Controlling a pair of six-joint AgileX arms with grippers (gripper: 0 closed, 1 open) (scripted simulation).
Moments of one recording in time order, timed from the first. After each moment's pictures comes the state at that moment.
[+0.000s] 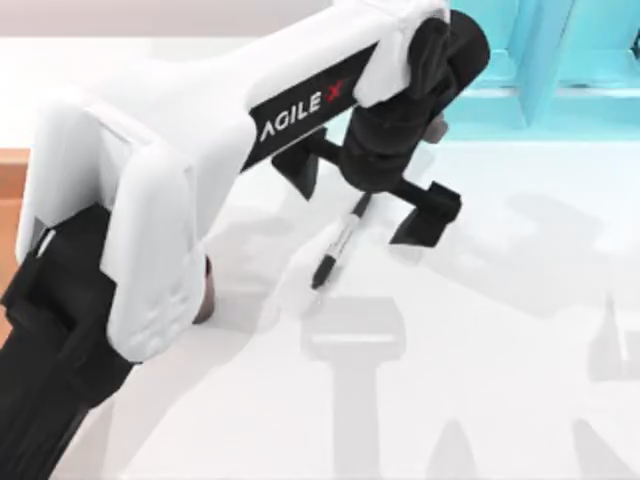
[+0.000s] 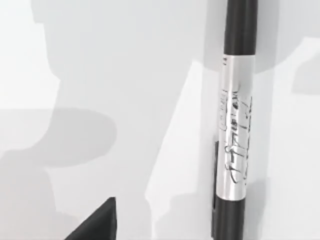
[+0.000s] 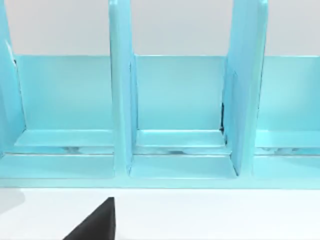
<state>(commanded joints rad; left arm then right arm) -0.73 2.53 2.32 -1.33 -0.21 -0.23 0.00 0.00 0.00 0.00 0.00 0.00</state>
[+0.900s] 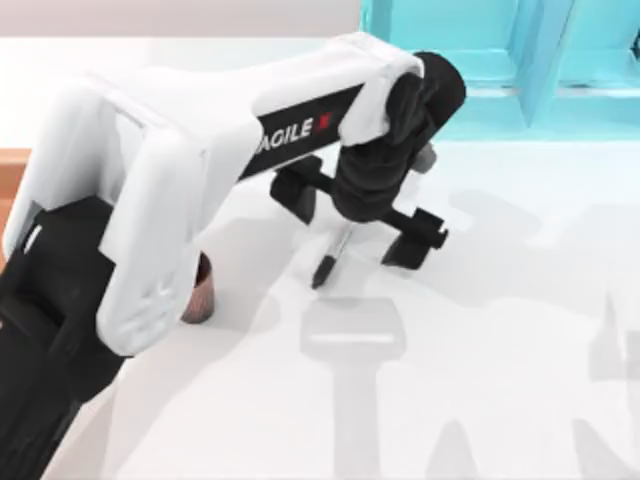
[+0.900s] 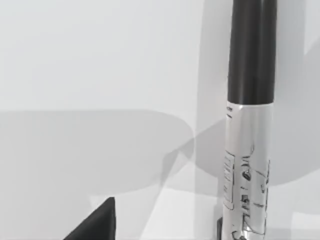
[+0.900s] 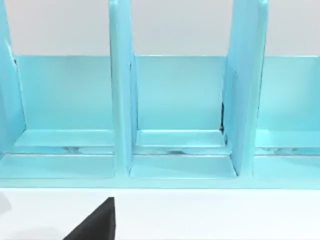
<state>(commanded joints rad) -0.70 2.58 2.11 -1.05 -0.21 -0.20 0.00 0.00 0.00 0.00 0.00 0.00</state>
